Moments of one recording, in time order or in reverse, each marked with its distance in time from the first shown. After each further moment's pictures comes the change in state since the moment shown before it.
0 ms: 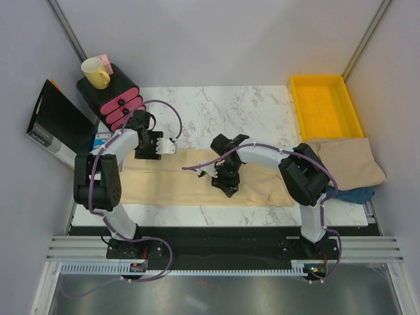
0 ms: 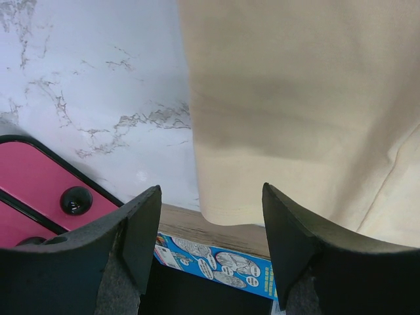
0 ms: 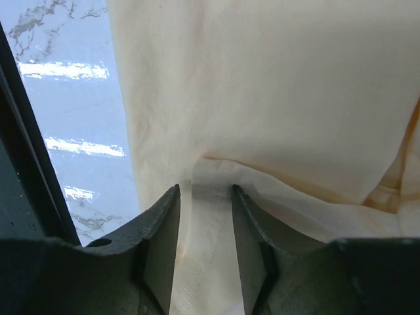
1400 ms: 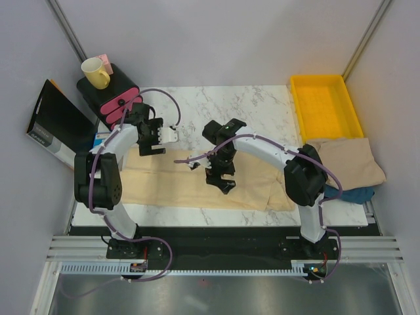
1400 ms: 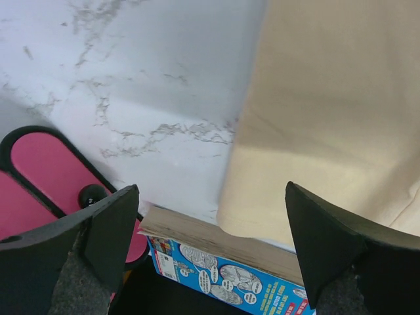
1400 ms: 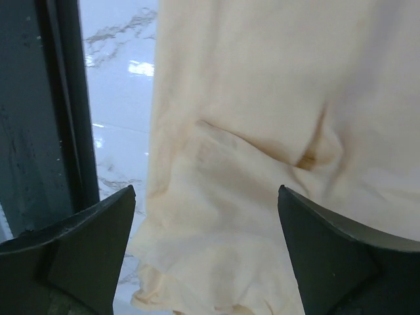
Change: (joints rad) left arm -0.001 0.025 0.072 0.012 0.070 -0.117; right arm 0.037 0.026 0.292 -0.316 -0.029 -0.105
